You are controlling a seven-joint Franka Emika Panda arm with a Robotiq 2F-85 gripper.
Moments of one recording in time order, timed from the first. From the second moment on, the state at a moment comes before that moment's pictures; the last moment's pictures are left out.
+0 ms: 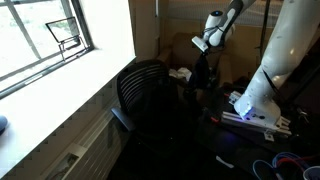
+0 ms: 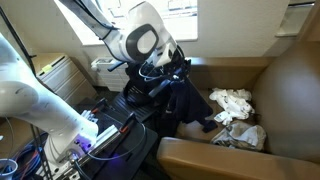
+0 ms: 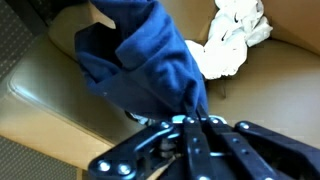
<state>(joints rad) -0.20 0.19 -0.50 -2.55 -0.52 3.06 1.81</state>
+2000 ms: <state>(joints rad) -0.07 0.99 -0.70 -2.08 0.11 2.81 2.15</state>
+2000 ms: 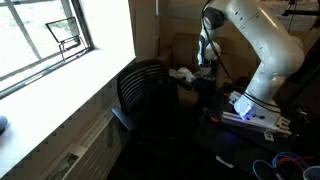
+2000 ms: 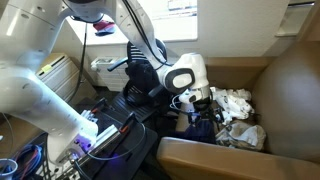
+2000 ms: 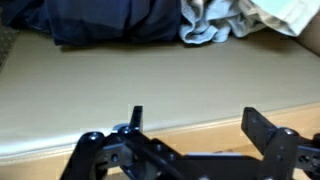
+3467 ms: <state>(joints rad) -0.49 1.30 -0.53 -1.68 0.24 3.36 1.95</state>
